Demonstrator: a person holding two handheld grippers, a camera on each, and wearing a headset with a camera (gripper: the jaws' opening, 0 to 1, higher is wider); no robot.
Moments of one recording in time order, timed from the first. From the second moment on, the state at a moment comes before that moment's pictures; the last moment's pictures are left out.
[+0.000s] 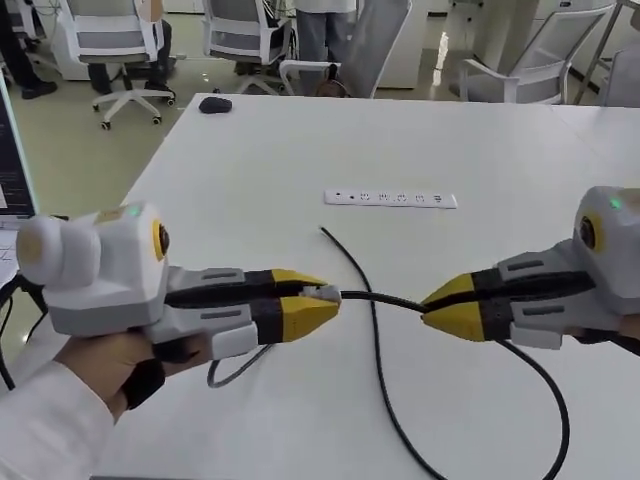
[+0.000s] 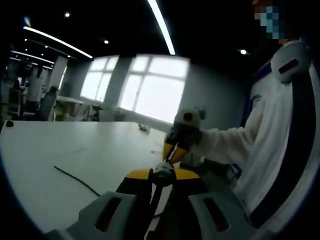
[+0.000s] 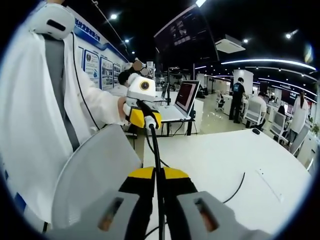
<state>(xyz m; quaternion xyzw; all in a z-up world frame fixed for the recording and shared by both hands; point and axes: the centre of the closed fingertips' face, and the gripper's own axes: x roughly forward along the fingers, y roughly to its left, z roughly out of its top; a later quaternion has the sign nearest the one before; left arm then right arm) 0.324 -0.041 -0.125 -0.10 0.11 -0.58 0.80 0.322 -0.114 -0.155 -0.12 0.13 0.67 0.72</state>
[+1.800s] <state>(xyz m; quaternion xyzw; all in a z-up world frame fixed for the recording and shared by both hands) 0.322 -0.054 -0.118 -0.09 0.10 -0.58 0.80 0.319 -0.064 -0.125 -0.18 0.08 0.70 0.69</state>
